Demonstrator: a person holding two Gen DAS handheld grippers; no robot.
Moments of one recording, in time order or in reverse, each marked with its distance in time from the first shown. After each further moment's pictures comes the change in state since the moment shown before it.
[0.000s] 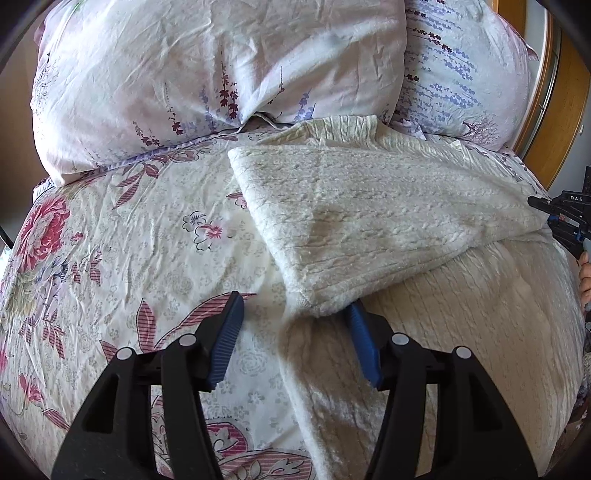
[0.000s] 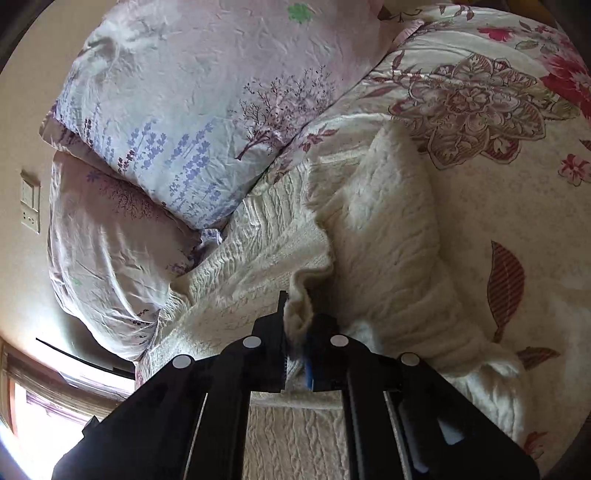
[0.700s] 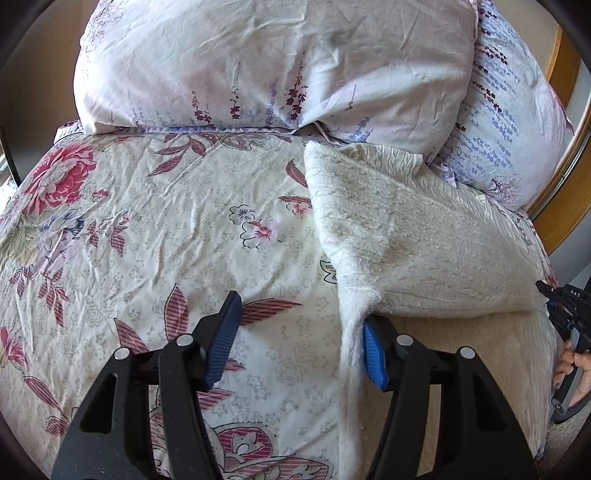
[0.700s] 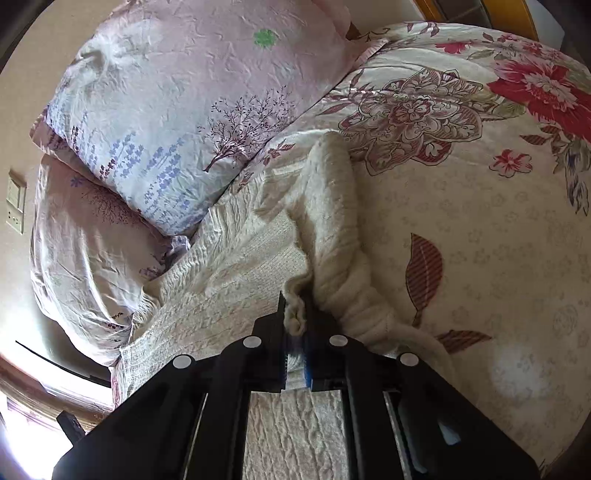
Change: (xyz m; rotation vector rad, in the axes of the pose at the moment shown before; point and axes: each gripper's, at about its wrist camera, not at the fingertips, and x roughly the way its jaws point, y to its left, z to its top) left arm -0.007 0.043 0.001 -0.253 -0.026 -0.031; right arm -0.018 -0.020 -0.018 -0.013 -0.041 -0.103
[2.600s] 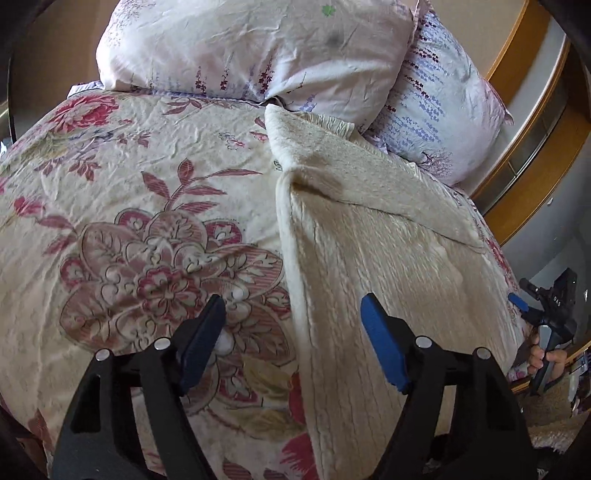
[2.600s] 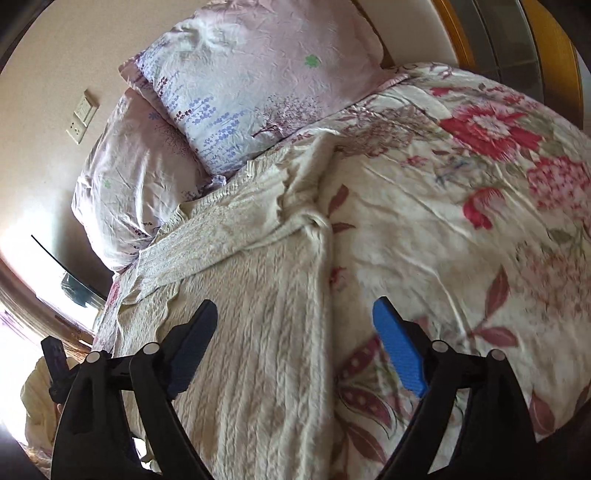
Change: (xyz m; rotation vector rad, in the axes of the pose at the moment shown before) left arm -0.083 0.003 -0.110 -0.019 -0.005 -0.211; right arm -0.122 -0.053 -0.053 -0.274 0.064 0.089
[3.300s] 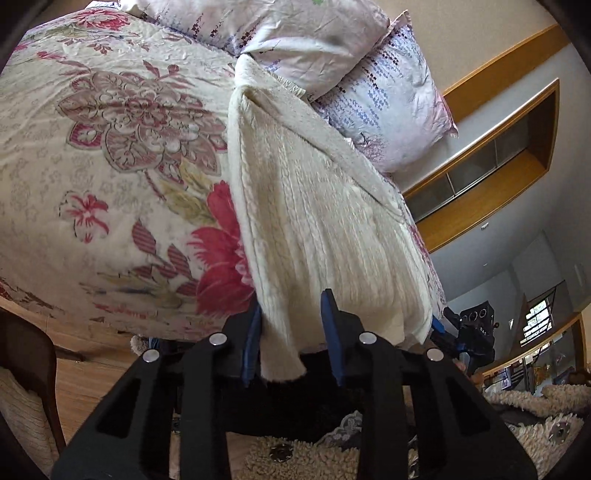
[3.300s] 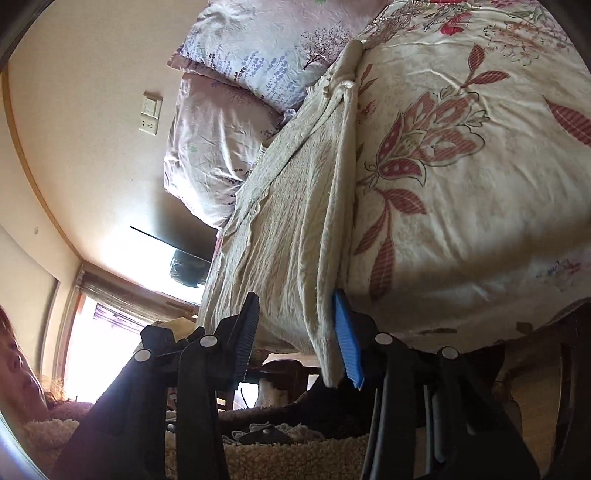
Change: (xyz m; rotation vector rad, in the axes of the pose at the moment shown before) left arm -0.038 -0.013 -0.101 -0.154 0.064 -0.277; right arm -0.038 -0.029 -0.100 0.148 0.183 0.425
